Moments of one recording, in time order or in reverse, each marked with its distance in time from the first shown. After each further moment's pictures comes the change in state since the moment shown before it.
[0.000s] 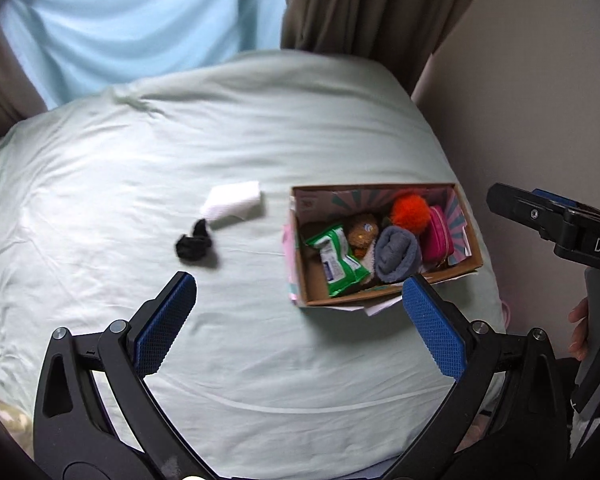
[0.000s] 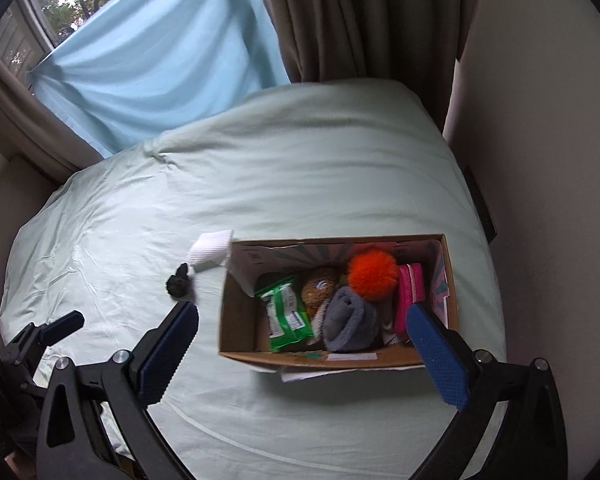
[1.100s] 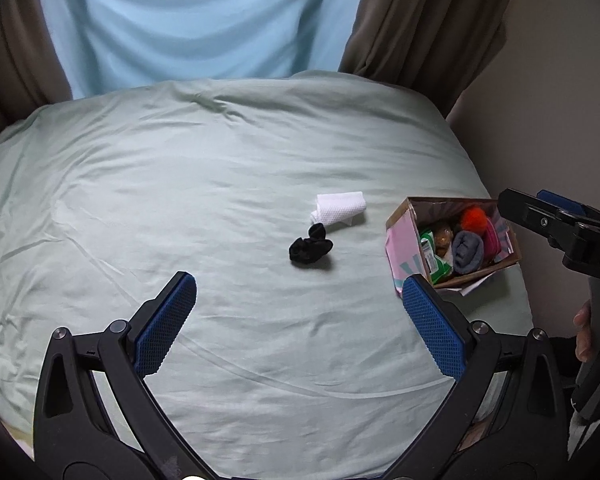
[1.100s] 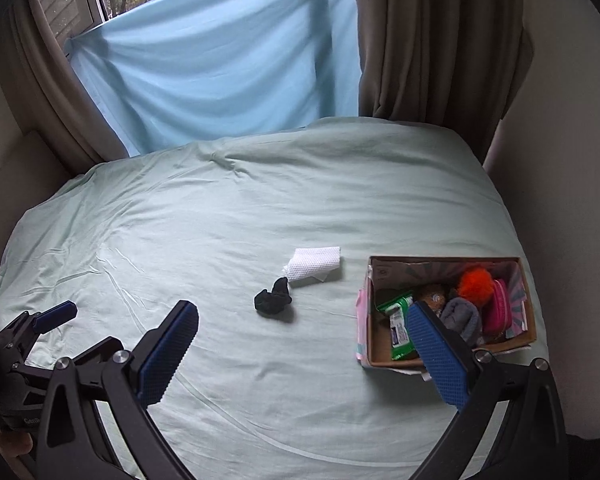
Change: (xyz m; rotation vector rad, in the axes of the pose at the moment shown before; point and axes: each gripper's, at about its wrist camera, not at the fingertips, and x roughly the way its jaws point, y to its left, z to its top) left arm -0.033 0.225 -0.016 -0.038 -0.054 -0.043; right arm 0.027 0.222 -0.018 -0.083 -0.084 -0.048
